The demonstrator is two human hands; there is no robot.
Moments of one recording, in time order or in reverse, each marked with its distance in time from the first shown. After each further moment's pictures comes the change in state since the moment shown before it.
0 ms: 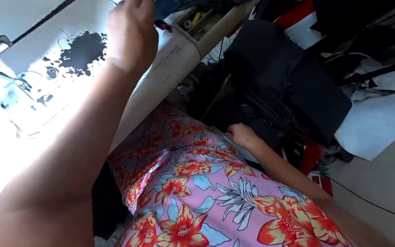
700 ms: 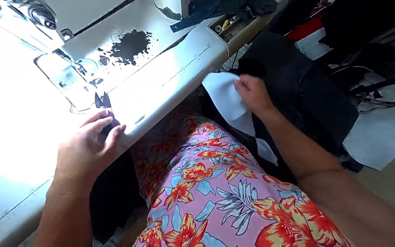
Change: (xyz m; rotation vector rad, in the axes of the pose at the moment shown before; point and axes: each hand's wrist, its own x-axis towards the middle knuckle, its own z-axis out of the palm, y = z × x) left_hand -0.281 -0.079 -0.070 -0.182 -0.010 -0.294; right_hand -0.024 -0.096 -0.093 0.363 0.673 -0.453
